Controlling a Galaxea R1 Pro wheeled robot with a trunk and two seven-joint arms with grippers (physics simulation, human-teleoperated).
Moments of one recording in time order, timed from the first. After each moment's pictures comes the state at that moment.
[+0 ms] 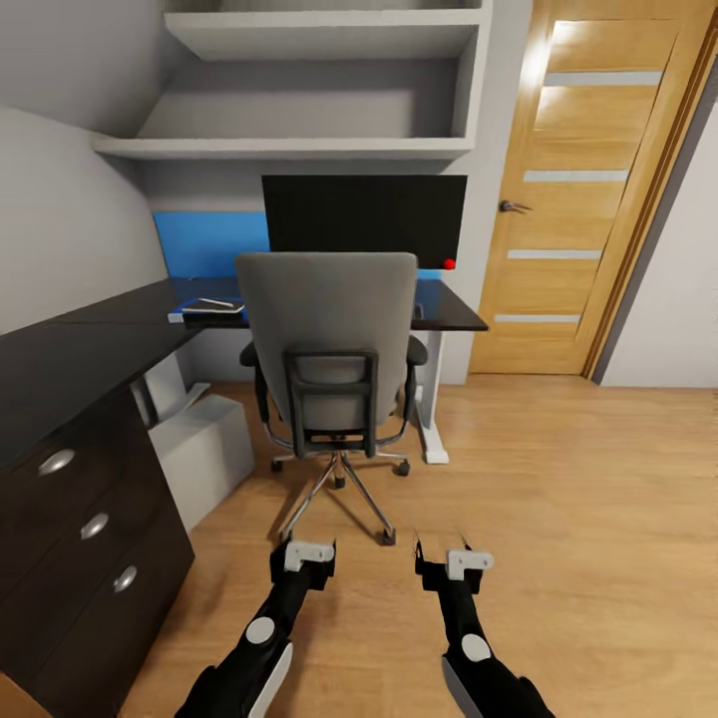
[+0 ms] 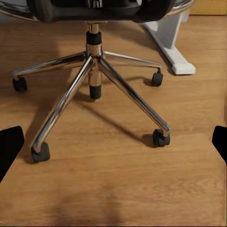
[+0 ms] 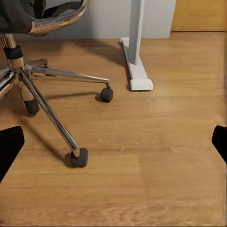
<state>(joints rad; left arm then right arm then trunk) -0.42 -0.15 -0.21 -0.68 0.00 -0.21 0.09 -0.45 0.10 0.22 -0.54 -0.06 -0.43 -0.29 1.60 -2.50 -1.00</state>
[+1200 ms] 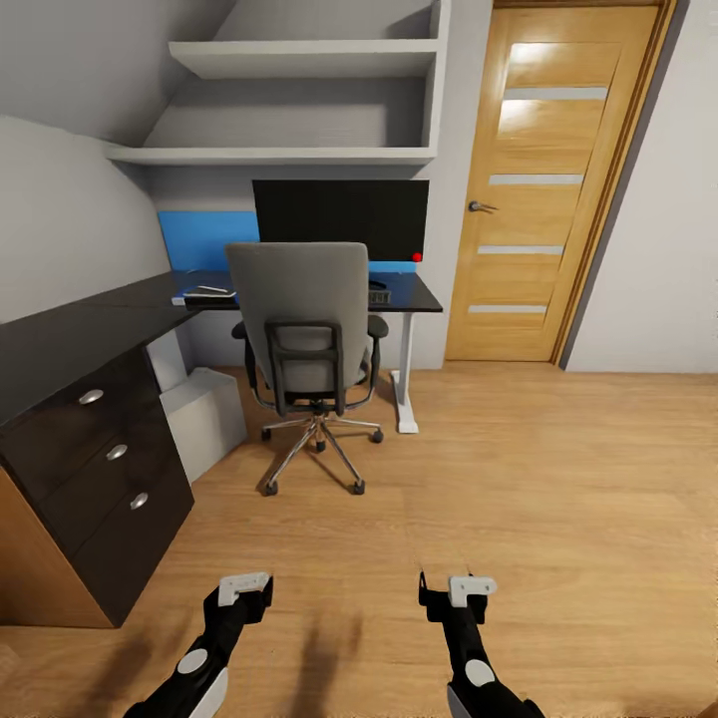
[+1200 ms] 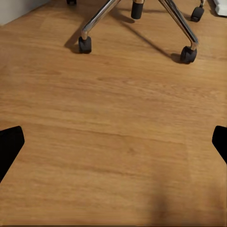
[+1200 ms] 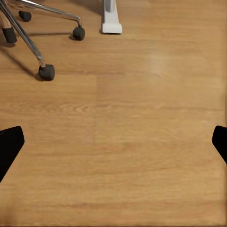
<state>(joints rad) -0.42 0.03 -0.20 -0.51 0.27 -0.26 0.08 -0.45 0.10 0.22 -0.40 -0.06 -0.43 -0.29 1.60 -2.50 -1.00</state>
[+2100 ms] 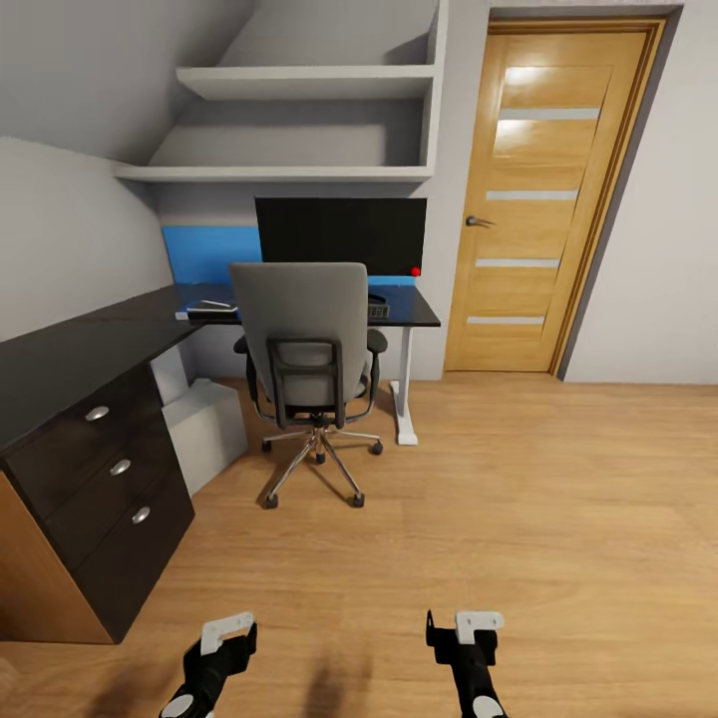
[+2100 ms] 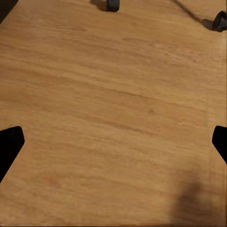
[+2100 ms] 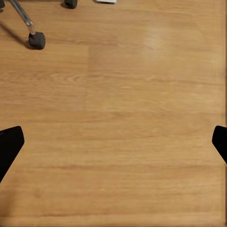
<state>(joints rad) -0.42 0.03 -0.20 -0.29 0.37 -0.31 0.08 -0.45 0.10 0.22 -0.23 -0.07 -0.45 -0.29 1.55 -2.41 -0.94</state>
